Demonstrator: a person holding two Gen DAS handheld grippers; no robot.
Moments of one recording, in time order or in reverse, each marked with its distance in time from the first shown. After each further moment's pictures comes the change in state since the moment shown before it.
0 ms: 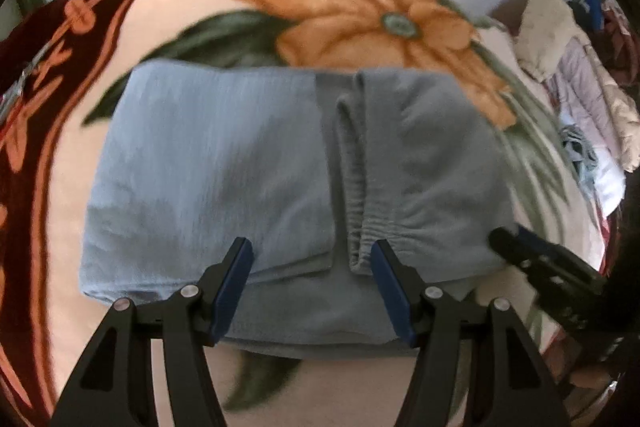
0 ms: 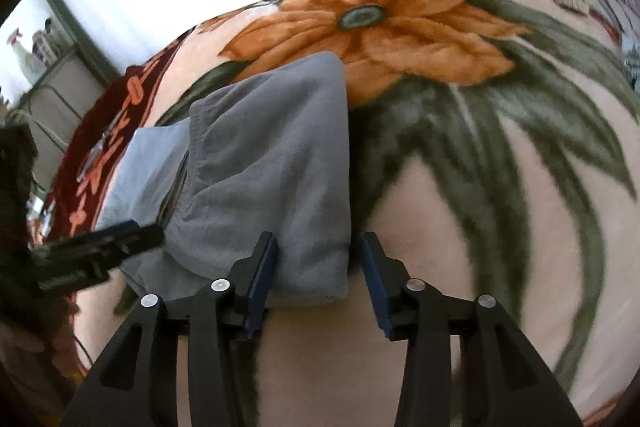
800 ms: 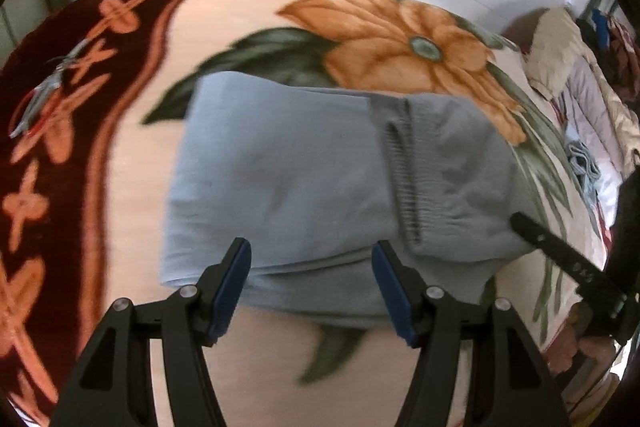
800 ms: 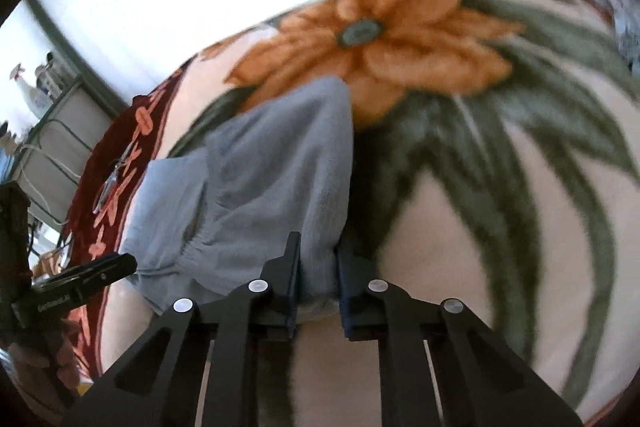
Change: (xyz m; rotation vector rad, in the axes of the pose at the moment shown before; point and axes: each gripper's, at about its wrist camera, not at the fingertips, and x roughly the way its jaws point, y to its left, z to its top) left arm -0.045 0.049 -0.003 -0.038 -0.049 0.041; right arm -0.014 0.013 0.010 0.046 -0.080 0.027
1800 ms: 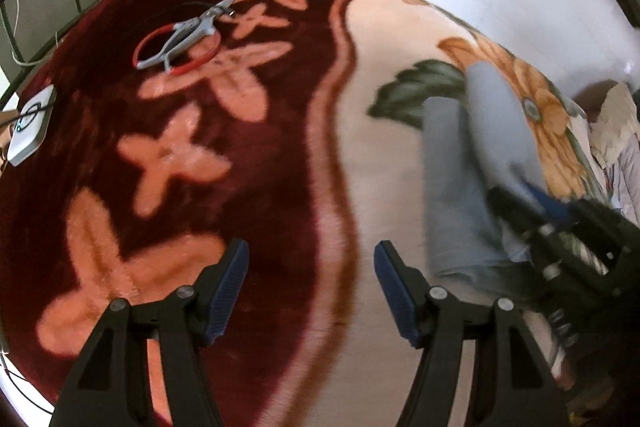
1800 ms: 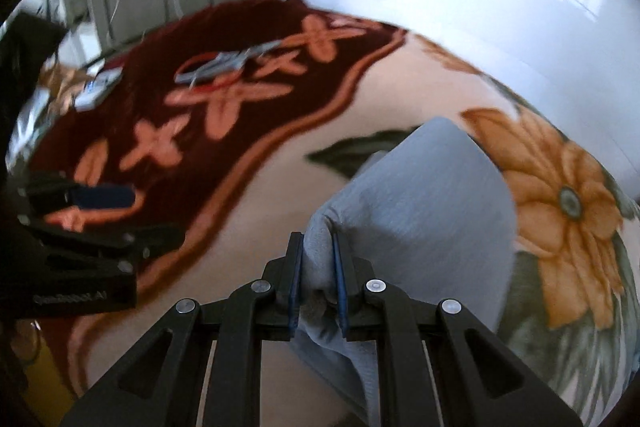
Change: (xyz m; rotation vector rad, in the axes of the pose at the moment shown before) left arm -0.032 0.166 -0.023 -0.213 -0.031 0.129; right arm 0.088 0.287 -0.042 -0.754 0.055 0.001
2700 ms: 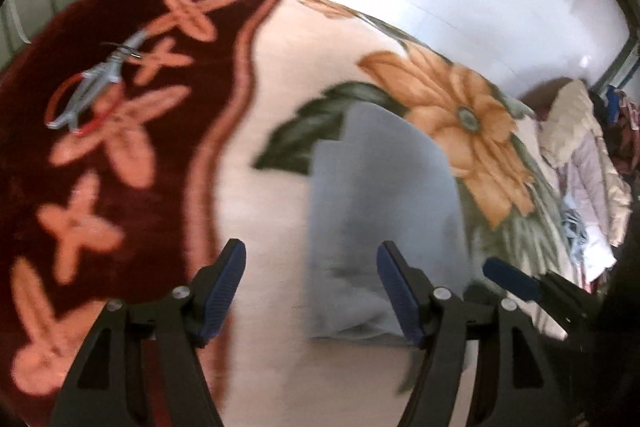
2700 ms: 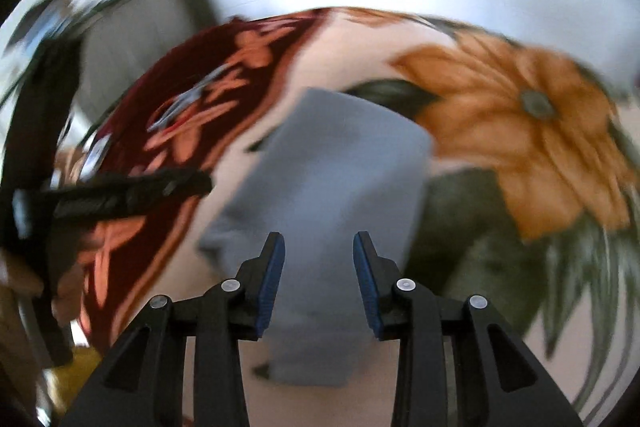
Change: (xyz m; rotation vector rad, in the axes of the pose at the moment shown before) left arm -0.001 -0.075 0.049 0.068 0.000 -0.208; right arm -0.048 -0.112 -0.043 0.408 0.023 0.098
